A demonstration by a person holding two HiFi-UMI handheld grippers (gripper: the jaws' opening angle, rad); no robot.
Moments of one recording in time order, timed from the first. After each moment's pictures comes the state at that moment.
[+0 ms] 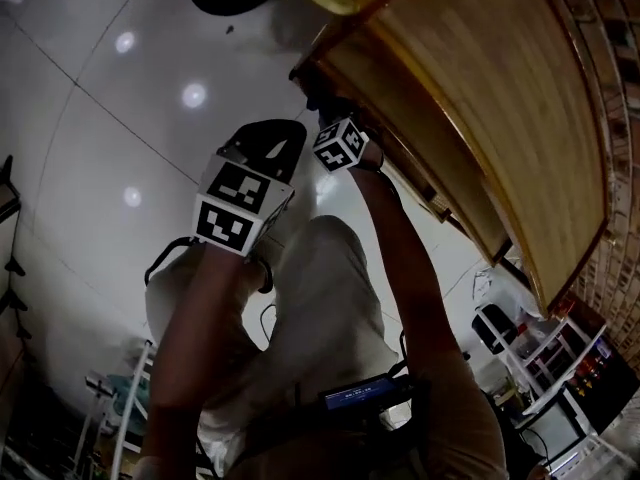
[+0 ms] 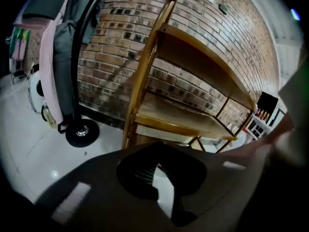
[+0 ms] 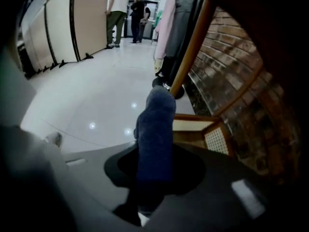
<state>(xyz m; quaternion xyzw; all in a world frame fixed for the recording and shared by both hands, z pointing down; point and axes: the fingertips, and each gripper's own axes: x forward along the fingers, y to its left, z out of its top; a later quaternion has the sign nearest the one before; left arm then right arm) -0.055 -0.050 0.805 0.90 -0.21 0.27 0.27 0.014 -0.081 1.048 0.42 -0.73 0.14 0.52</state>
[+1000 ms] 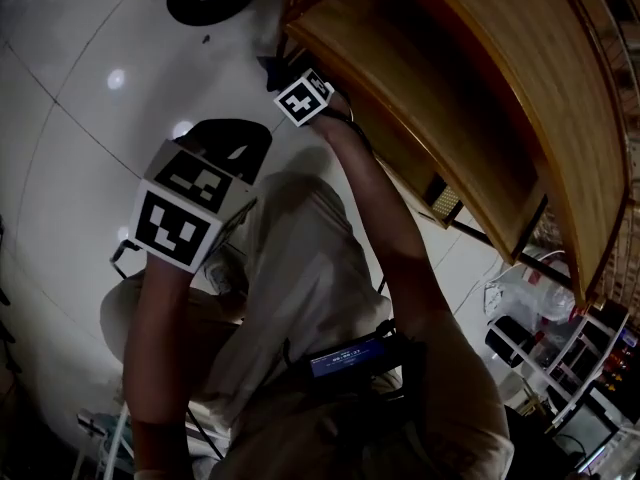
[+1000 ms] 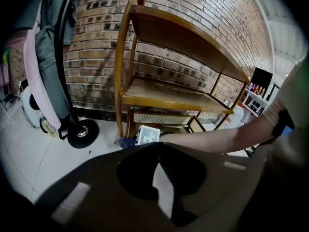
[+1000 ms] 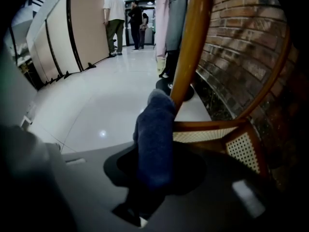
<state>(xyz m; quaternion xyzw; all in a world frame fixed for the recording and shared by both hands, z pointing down) -0.069 -0.021 0.830 0.89 -0.17 0.36 0.21 -0.018 -0.163 1.096 0.39 -0.77 0.16 0.47</state>
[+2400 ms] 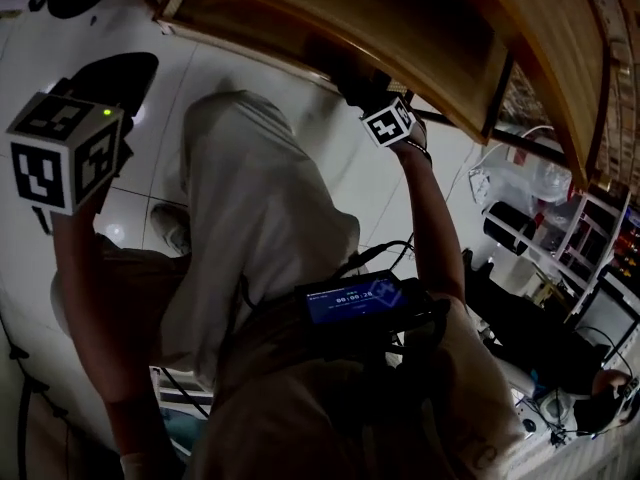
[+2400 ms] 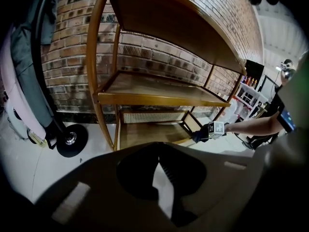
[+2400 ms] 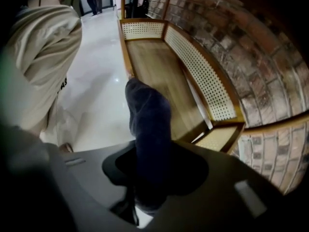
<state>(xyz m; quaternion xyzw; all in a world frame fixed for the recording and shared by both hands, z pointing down) -0.035 -0.039 0.865 0.90 -0.12 0.38 0.18 0.305 0.209 1.126 0.49 -0.56 0.32 0.59</state>
